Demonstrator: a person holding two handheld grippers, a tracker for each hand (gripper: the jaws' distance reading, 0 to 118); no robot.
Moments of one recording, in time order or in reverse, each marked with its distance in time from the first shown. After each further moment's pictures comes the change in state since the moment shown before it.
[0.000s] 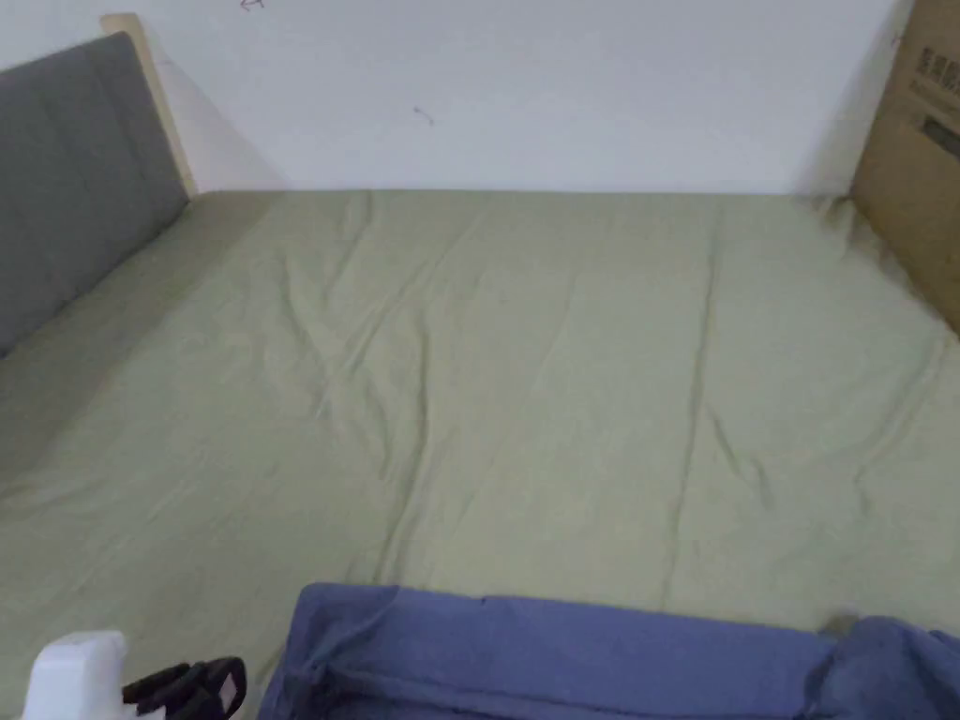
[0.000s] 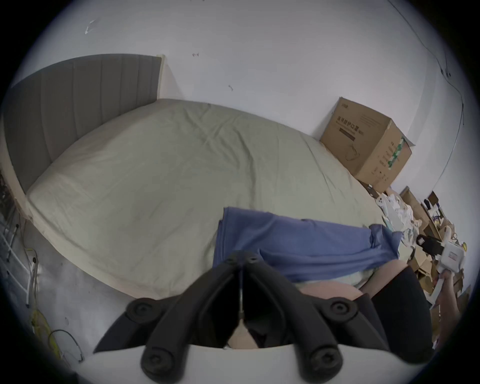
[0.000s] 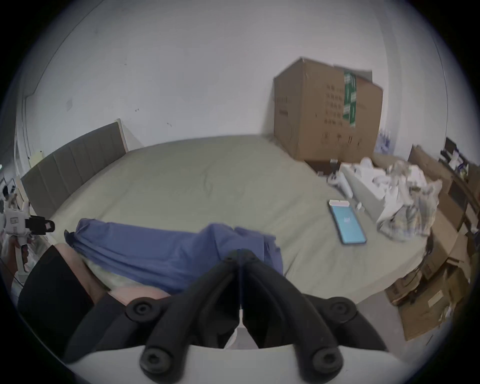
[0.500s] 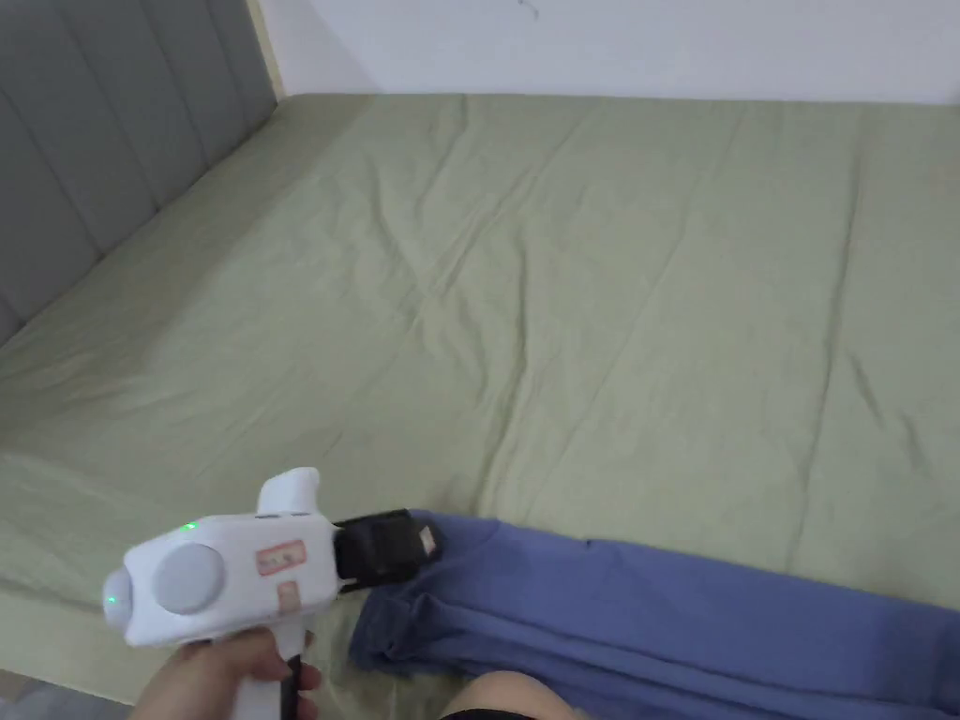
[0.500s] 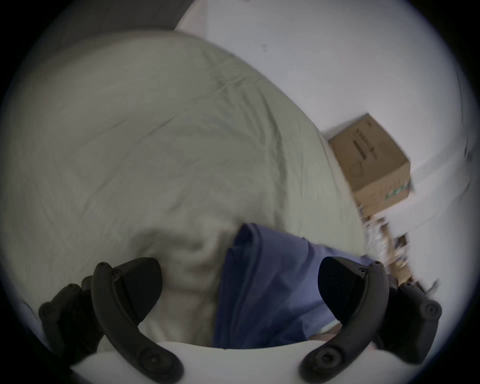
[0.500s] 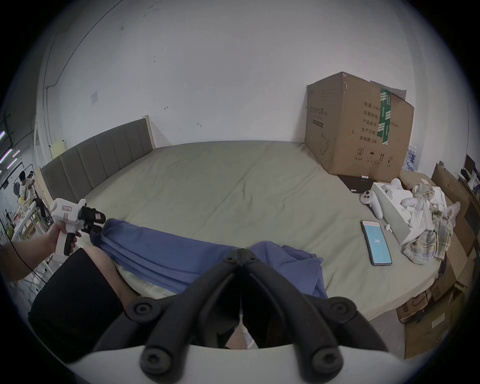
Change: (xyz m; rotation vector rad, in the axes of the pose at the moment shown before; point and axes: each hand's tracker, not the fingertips) left arm -0.044 0.015 -0.155 -0.234 -0.111 0.182; right arm -0.037 0.025 -0.012 -0.026 0.168 0.029
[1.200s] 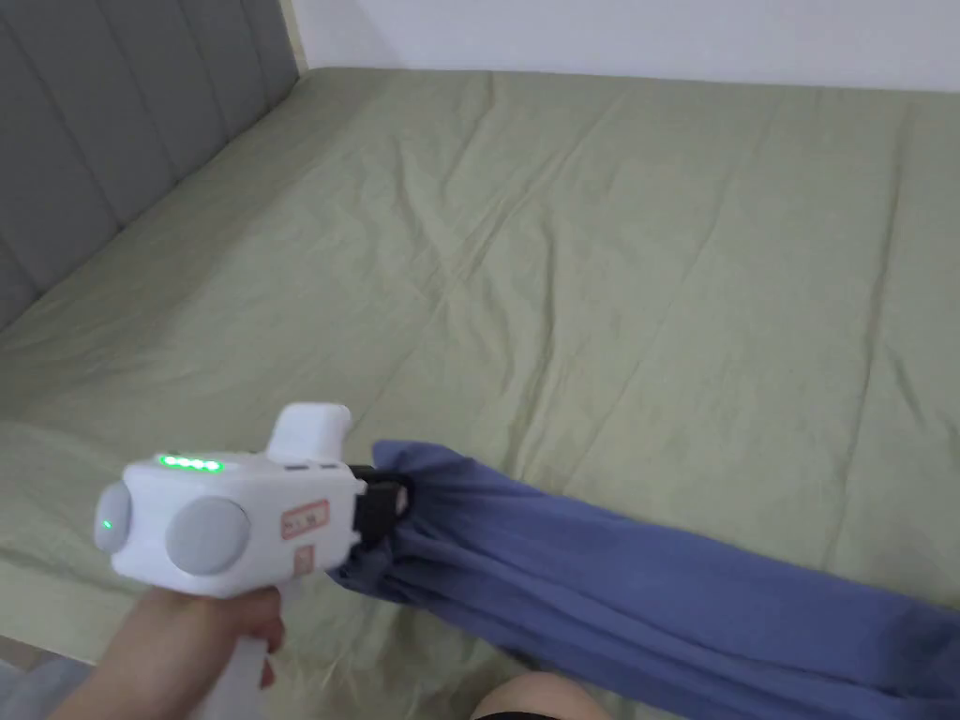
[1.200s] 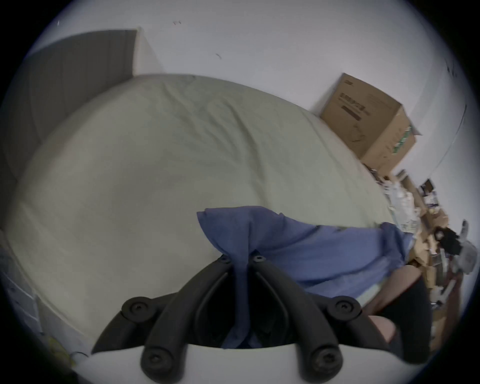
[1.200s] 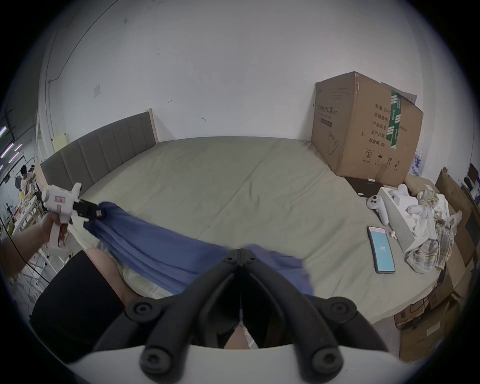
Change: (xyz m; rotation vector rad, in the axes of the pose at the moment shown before) left arm 0.013 0.052 0.051 0.043 0.135 -0.257; right arm -0.029 0.029 -0.008 -0.028 0.010 0.037
